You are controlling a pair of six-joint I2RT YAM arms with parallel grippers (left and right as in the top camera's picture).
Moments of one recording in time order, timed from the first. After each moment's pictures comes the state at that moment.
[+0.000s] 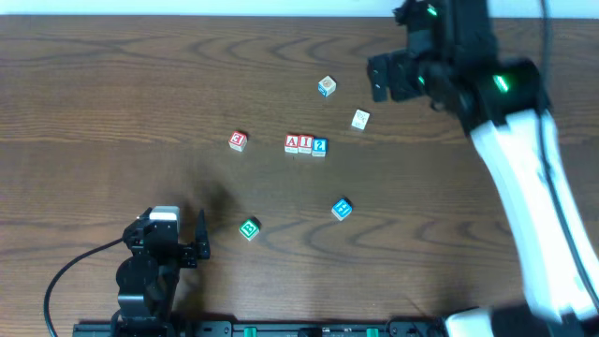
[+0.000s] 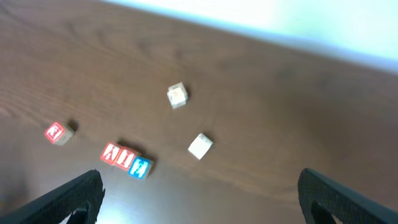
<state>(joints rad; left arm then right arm) -0.03 0.01 0.14 -0.51 0.00 0.03 0.28 1.54 1.76 -0.96 0.01 -0.02</state>
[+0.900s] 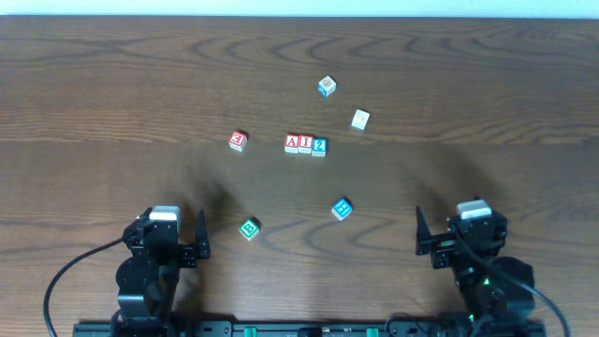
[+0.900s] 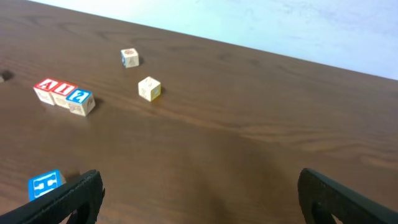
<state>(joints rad) -0.03 0.01 0.14 -0.51 0.00 0.03 0.07 0.10 0.29 -0.52 -0.05 -0.14</state>
